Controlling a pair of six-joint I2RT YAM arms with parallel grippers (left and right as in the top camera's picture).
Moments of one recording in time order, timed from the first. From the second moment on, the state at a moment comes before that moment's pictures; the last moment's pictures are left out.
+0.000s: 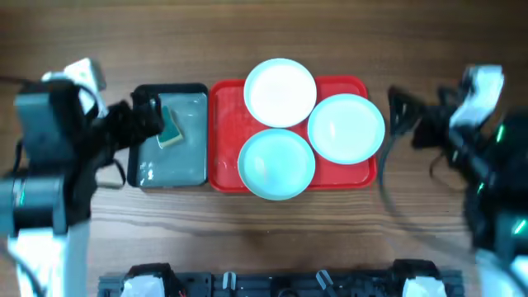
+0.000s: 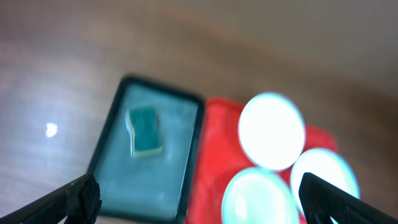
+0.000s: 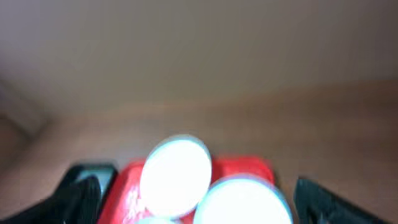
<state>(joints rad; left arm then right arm) 0.05 1.10 1.45 -1.11 0.10 -0.33 -0.06 0.92 1.16 -0.66 -0.35 0.21</state>
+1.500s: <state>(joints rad) 0.09 1.32 1.39 -1.10 -0.05 -0.49 0.26 1.92 1.60 -0.82 -0.04 0.14</state>
